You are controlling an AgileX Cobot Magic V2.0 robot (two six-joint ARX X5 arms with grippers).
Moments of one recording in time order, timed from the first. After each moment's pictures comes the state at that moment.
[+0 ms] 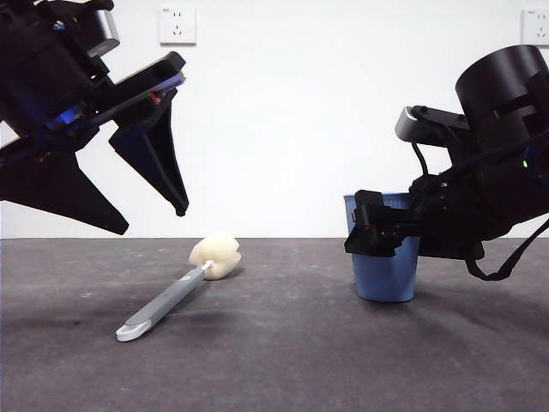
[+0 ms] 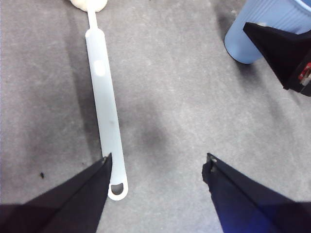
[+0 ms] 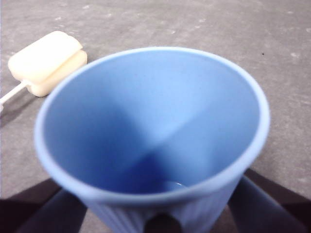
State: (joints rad) left arm -0.65 1.19 0.67 -0.26 0.00 -0.47; right arm 0.43 1.75 0.51 0.89 -0.03 0.01
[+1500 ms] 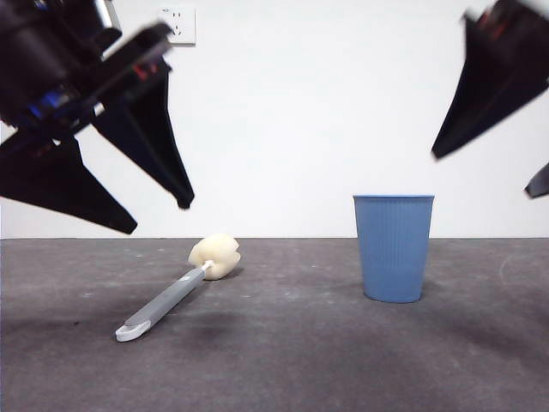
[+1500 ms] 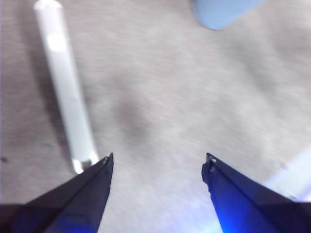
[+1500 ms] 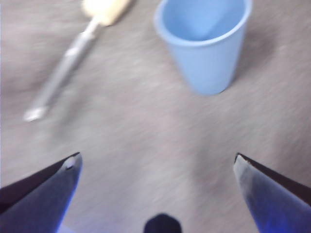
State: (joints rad) left arm -0.65 1.14 0.67 -0.33 0.17 -0.41; right arm 0.51 0.76 0.53 -0.42 -0.10 0.21
